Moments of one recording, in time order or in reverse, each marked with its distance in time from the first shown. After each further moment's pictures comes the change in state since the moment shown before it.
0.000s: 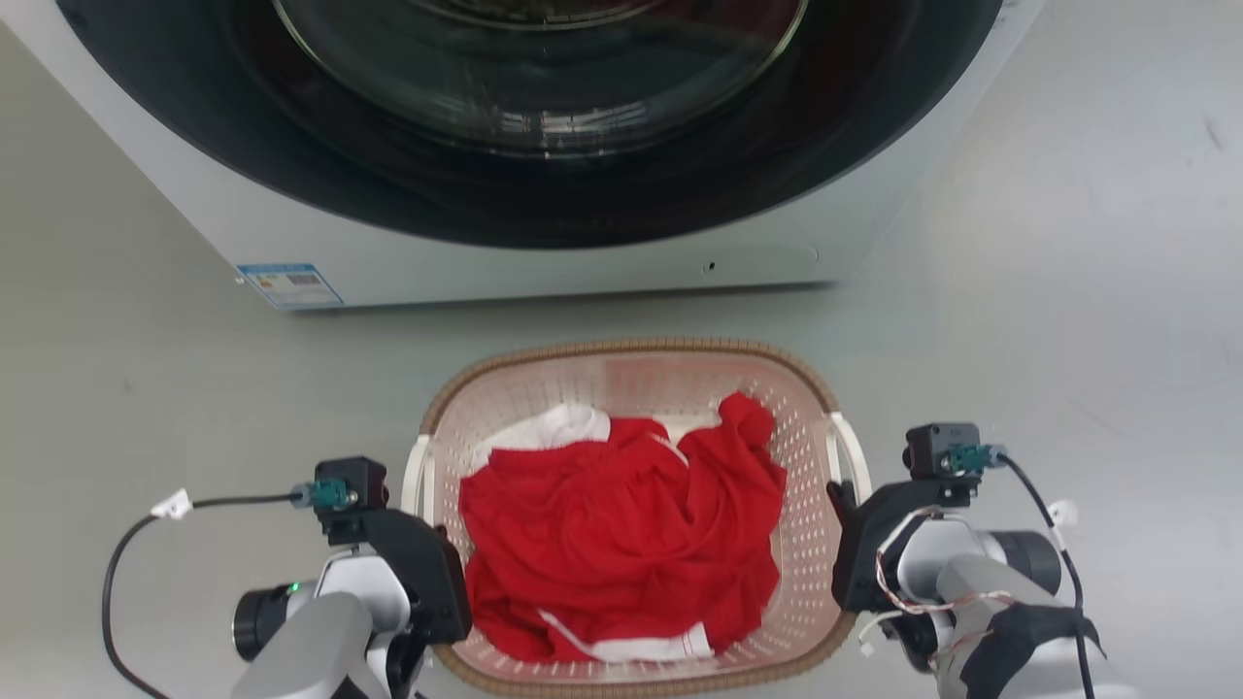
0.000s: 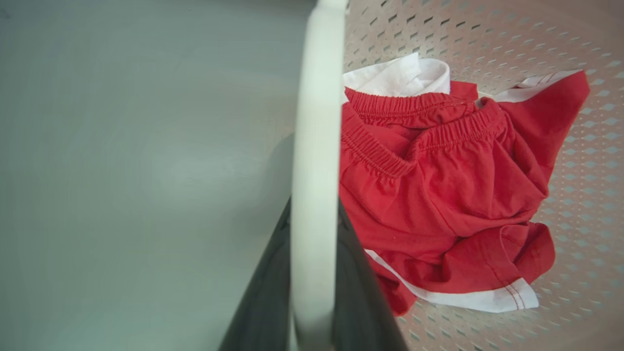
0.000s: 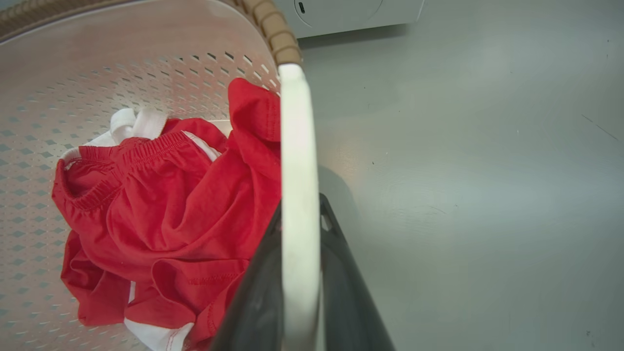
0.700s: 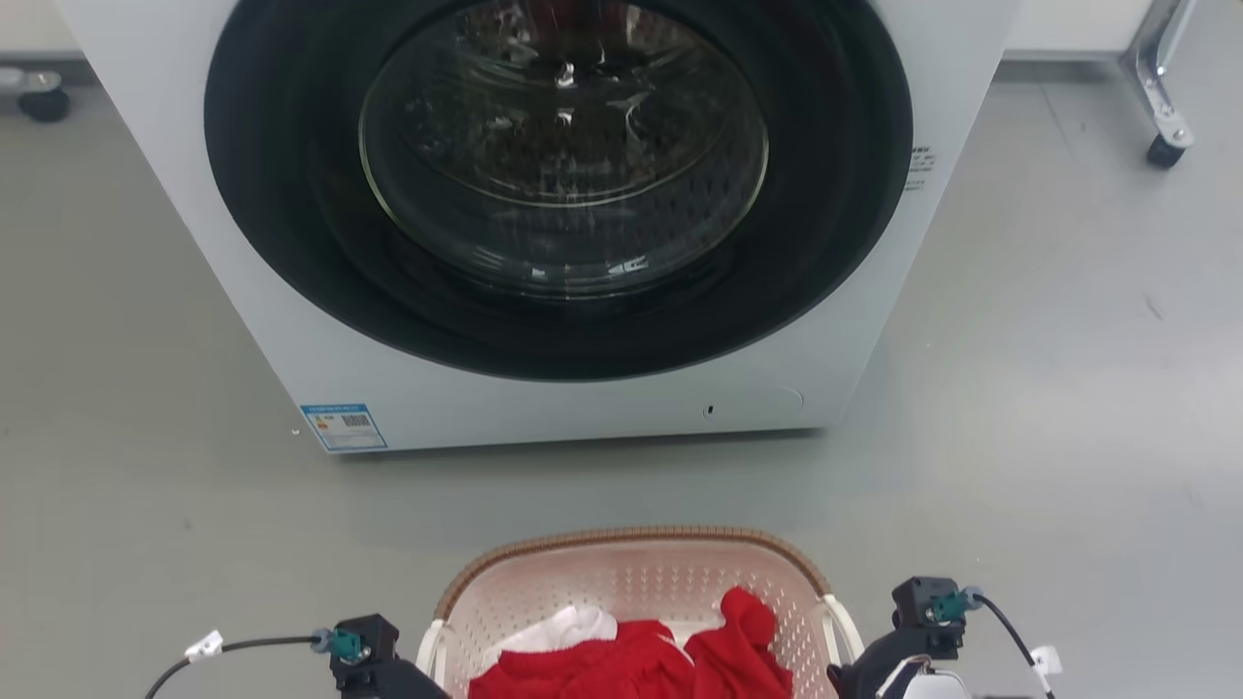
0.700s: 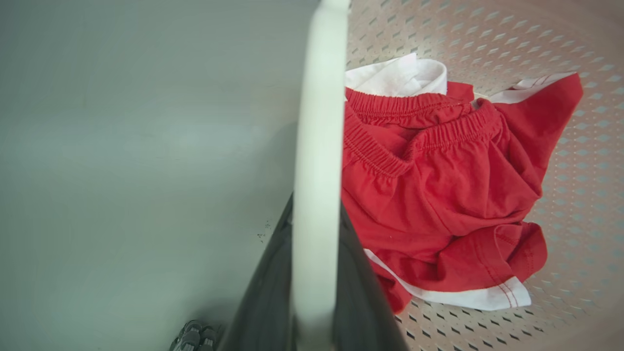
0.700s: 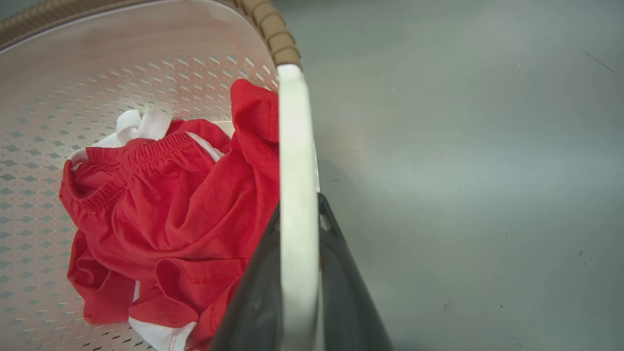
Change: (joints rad) left arm 0.196 -0.009 0.002 0.036 -0.024 -0.027 0.119; right arm 0.213 0.015 0.012 0.003 0.026 0.009 0.115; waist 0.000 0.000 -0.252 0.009
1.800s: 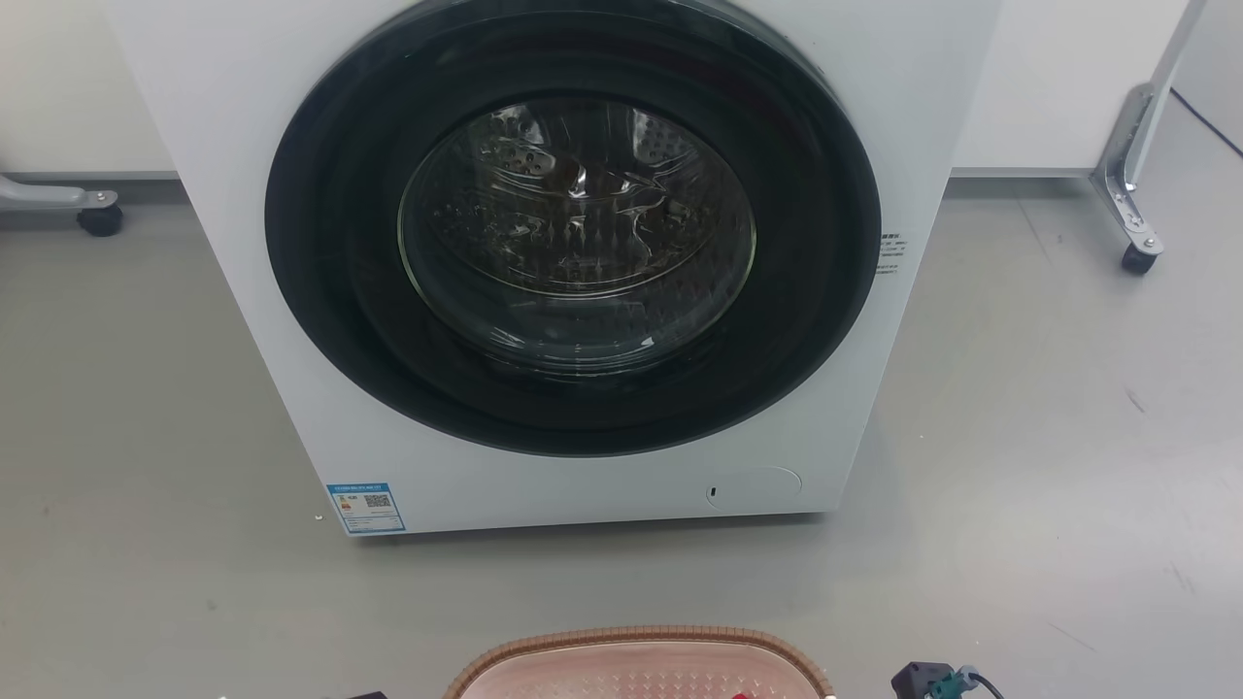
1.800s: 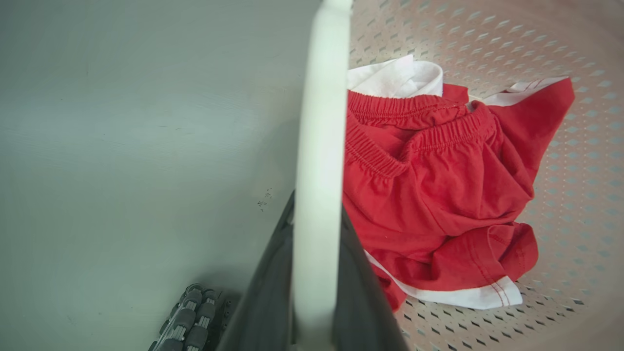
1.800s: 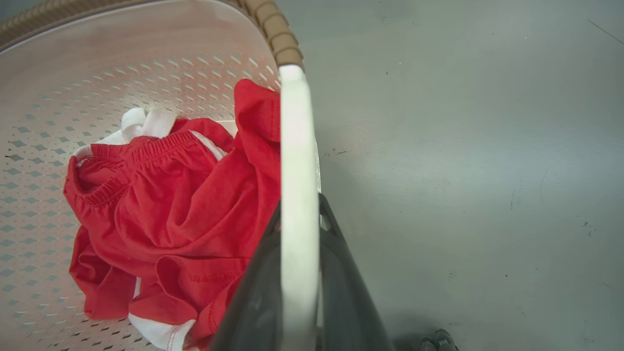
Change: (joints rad) left arm 0.071 -0.005 0.036 0.046 0.018 -0.035 0.074; right arm 0.115 0.003 -0.018 -0.014 -0.010 0.008 0.063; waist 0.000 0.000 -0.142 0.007
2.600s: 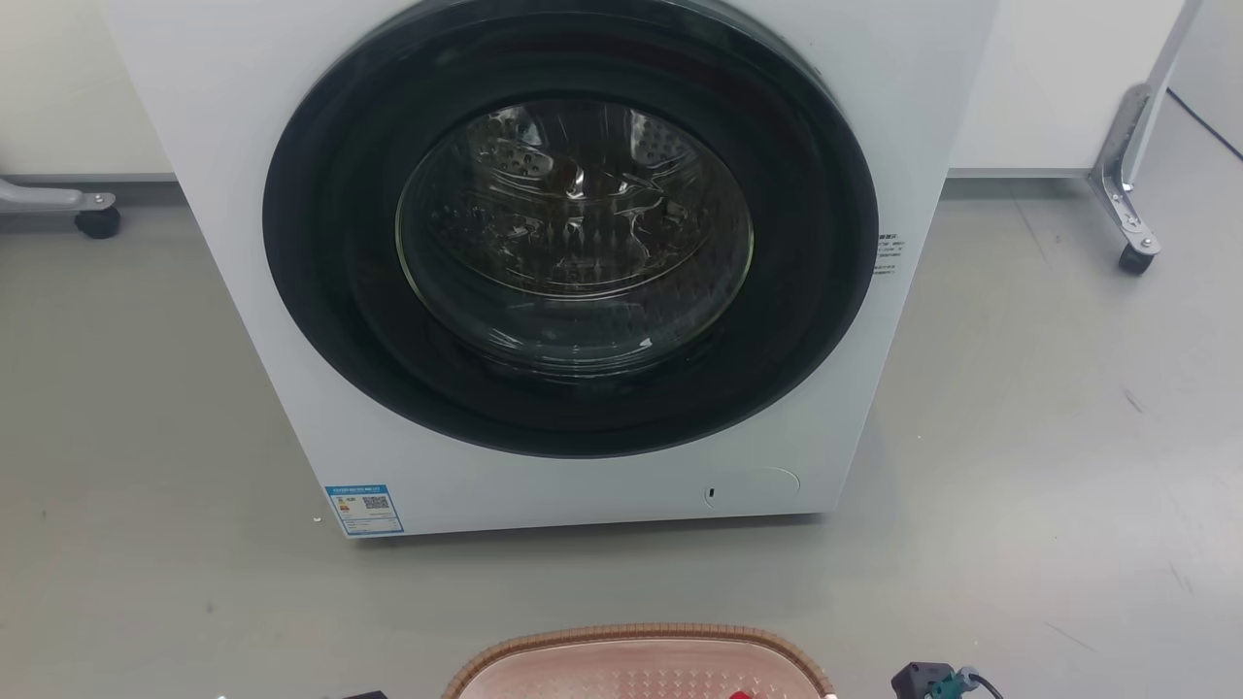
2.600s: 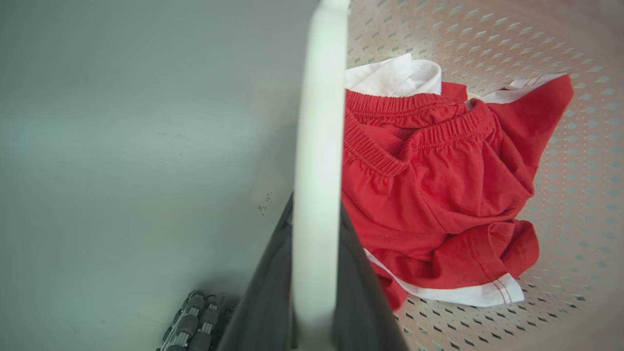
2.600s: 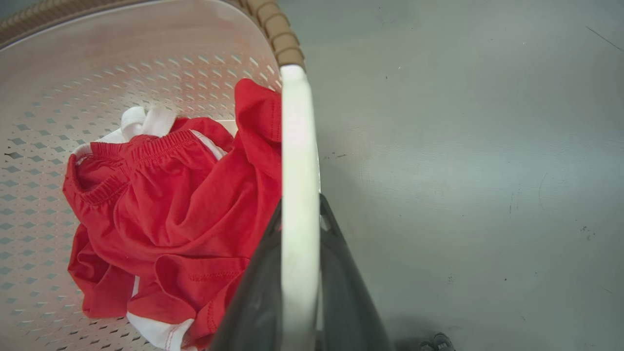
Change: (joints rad) left arm -0.010 -0.002 0.039 0.018 0.053 -0.026 -0.016; right arm 0.005 0.001 -0.030 -0.007 -0.032 0.003 -0.007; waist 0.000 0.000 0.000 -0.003
